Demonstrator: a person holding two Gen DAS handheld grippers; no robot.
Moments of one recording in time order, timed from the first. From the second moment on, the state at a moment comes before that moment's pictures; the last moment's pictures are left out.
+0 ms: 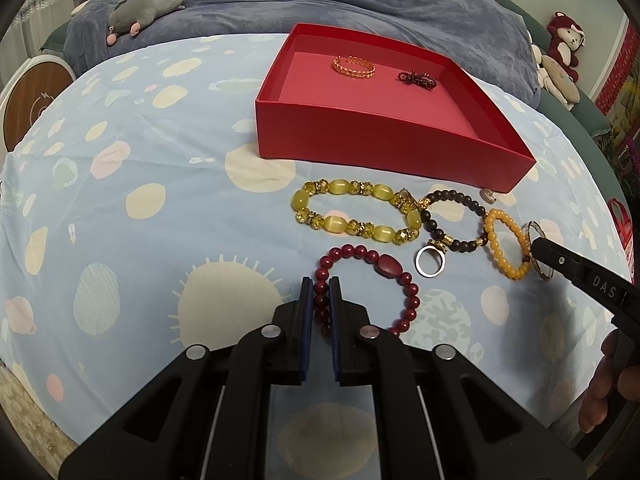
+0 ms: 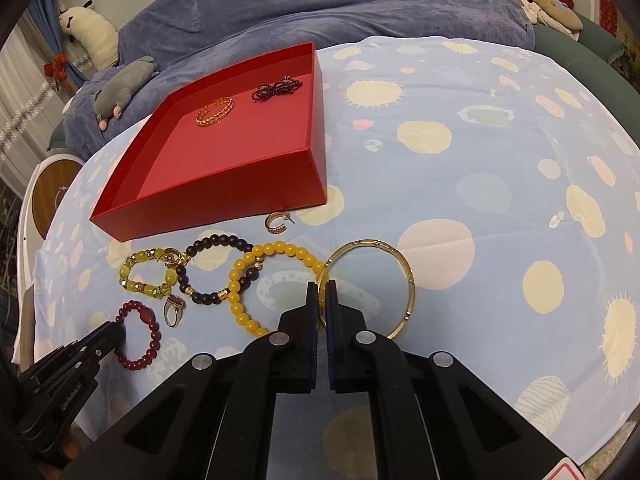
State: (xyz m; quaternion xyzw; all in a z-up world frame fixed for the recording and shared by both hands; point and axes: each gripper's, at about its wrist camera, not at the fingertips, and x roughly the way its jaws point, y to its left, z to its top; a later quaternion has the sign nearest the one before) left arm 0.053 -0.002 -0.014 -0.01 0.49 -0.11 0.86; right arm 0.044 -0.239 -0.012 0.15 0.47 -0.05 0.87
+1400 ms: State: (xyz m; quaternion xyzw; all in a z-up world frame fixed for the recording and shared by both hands) left arm 0.044 -0.011 0.048 -0.03 0.45 -0.15 0.88; right arm 0.025 -0.233 0.031 0.16 0.43 -0.05 0.89
